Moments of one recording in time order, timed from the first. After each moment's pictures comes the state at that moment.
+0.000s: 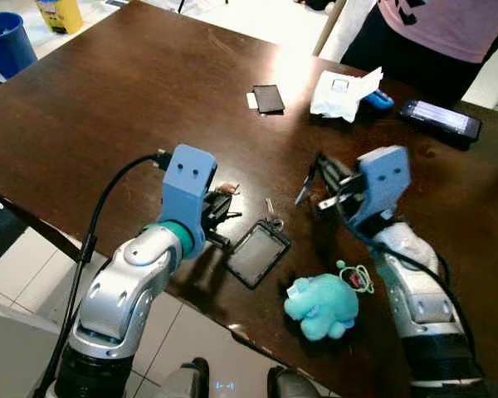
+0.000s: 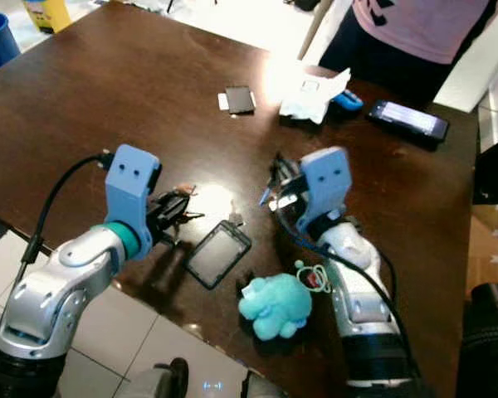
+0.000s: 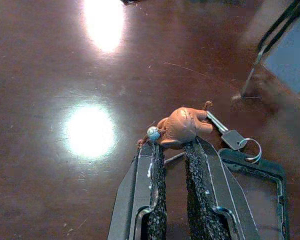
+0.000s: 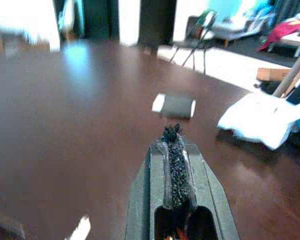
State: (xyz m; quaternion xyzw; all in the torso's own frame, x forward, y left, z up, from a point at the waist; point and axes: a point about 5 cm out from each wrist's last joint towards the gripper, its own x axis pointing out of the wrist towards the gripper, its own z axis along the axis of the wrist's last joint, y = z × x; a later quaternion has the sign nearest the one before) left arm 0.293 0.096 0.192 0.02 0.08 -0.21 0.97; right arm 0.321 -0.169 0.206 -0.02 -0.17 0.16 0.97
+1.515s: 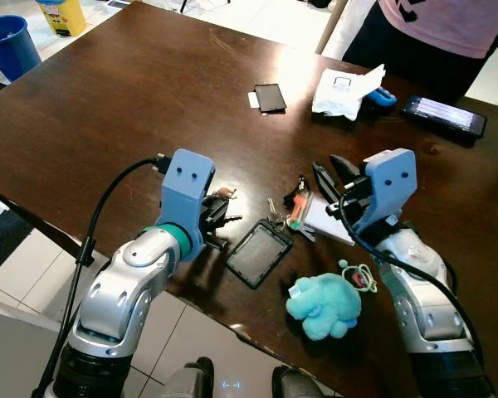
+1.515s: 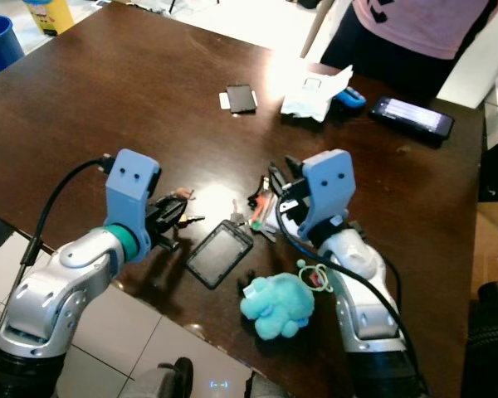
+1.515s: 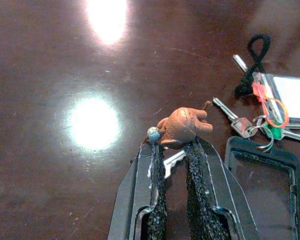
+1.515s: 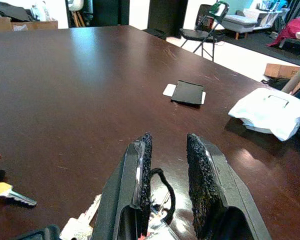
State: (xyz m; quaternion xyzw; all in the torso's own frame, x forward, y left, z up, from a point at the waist) left arm 0.294 0.099 0.184 0.03 0.10 -0.21 0.97; right arm 0.306 -0.163 0.199 -0.09 -0.13 0.18 0.97
